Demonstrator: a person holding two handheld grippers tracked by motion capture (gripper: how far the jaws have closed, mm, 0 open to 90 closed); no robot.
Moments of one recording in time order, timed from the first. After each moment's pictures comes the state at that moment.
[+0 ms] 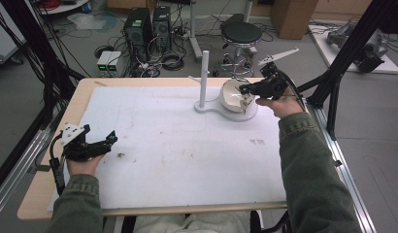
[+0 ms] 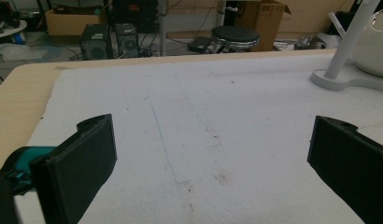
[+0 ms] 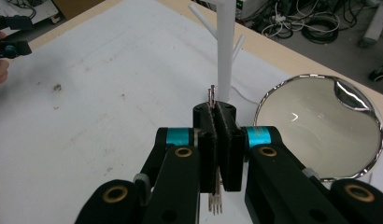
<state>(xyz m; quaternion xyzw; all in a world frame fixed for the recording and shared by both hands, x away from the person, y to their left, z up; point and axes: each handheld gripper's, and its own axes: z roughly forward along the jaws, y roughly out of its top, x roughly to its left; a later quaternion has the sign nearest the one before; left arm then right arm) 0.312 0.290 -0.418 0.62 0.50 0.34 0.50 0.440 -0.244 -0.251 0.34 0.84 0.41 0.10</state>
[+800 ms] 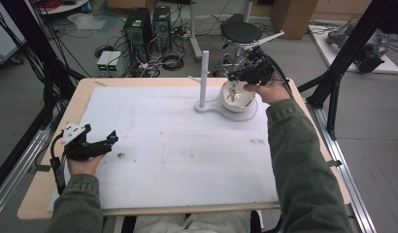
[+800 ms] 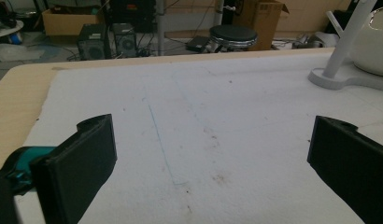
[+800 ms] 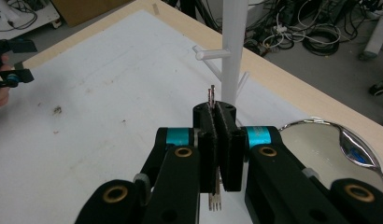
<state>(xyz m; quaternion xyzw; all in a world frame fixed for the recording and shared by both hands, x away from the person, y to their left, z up) 0.314 0.289 -0.419 0.62 0.50 0.33 0.50 0.468 -0.208 -0.229 0.33 0.84 0.41 0.10</state>
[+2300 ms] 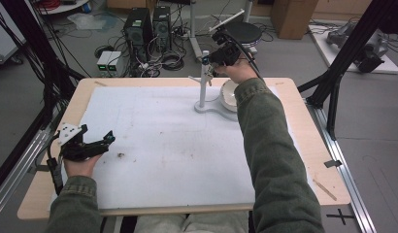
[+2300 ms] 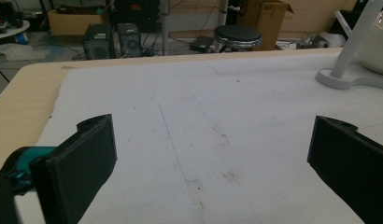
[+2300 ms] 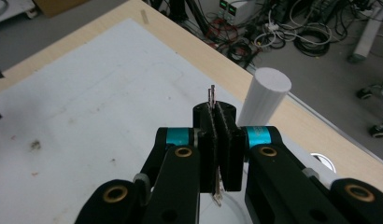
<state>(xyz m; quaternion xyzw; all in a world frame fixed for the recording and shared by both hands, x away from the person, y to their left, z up) 0.312 0.298 -0.419 0.62 0.50 0.34 0.50 0.515 -0.126 -0.209 0.34 0.85 0.37 0.12</state>
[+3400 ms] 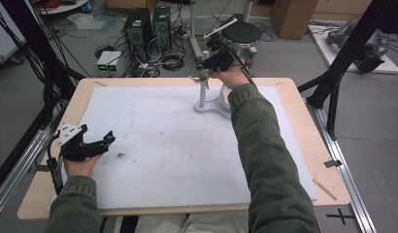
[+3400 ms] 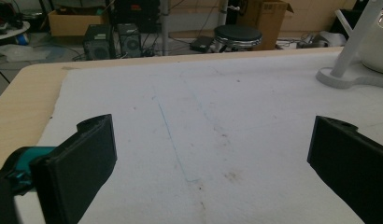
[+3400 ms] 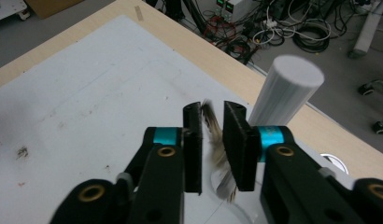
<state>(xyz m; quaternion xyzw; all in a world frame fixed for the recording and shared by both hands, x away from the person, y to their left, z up) 0.312 0.298 -0.419 0.62 0.50 0.34 0.50 0.519 -0.114 -0.231 0.35 0.85 0.37 0.12</state>
